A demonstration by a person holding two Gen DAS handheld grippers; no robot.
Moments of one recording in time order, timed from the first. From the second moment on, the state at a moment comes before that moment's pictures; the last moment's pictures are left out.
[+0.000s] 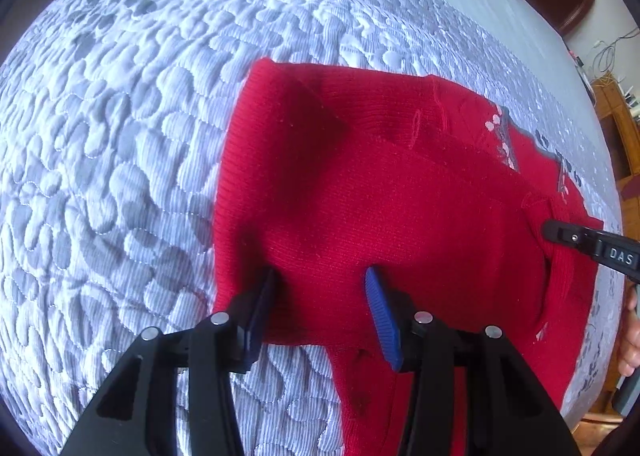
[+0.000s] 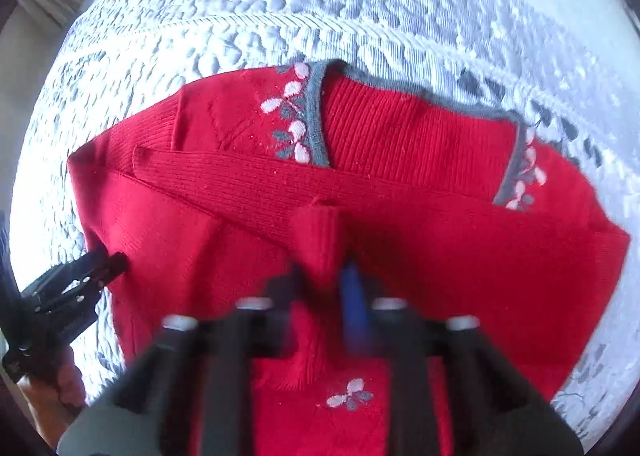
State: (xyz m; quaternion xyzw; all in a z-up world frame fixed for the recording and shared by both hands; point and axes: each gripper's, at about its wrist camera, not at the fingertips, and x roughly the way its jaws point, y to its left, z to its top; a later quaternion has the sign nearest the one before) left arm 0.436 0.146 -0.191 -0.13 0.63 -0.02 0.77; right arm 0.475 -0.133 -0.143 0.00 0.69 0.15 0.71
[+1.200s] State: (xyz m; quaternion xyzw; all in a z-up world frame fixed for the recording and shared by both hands) left arm 0.417 0.171 -0.136 -0.15 0.54 0.04 0.82; right arm 0.409 -0.292 -0.112 0.18 0.61 0.25 0.74
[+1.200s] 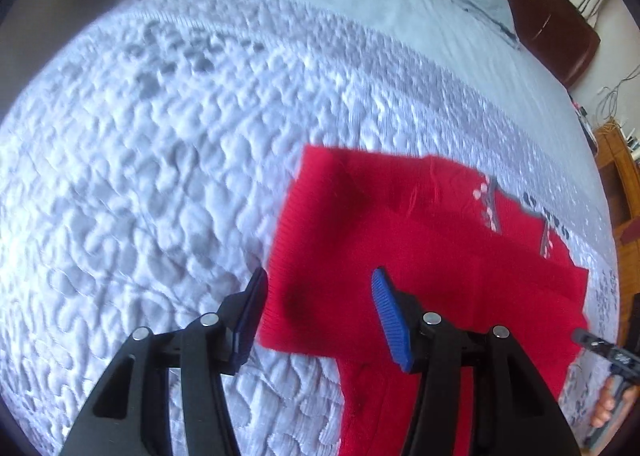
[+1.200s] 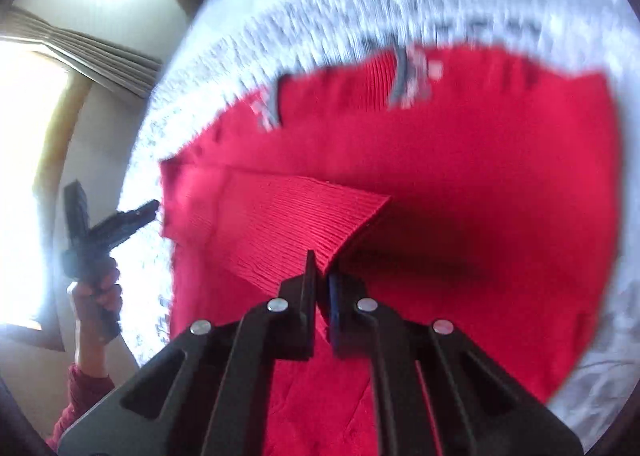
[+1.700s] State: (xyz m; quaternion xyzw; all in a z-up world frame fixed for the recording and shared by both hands) left arm 0.455 0.095 -0.183 0.04 0.58 0.10 0.81; right arm 0.434 -0.384 -0.154 0.10 0.65 0.10 0.75
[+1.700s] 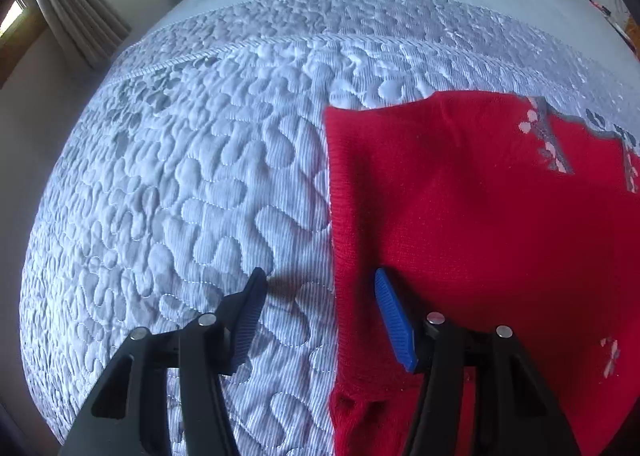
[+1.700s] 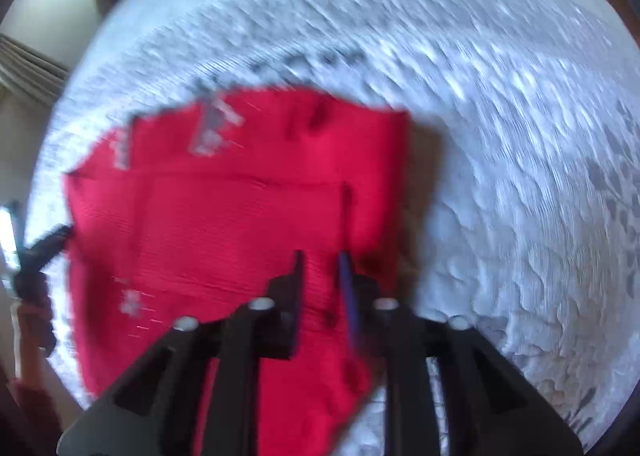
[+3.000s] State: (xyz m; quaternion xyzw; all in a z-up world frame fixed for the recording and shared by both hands) left arm 0.435 0.086 -0.184 -0.03 0.57 0.06 0.82; right arm 0.403 -0.400 -0.162 0.16 0.64 0.15 0.73
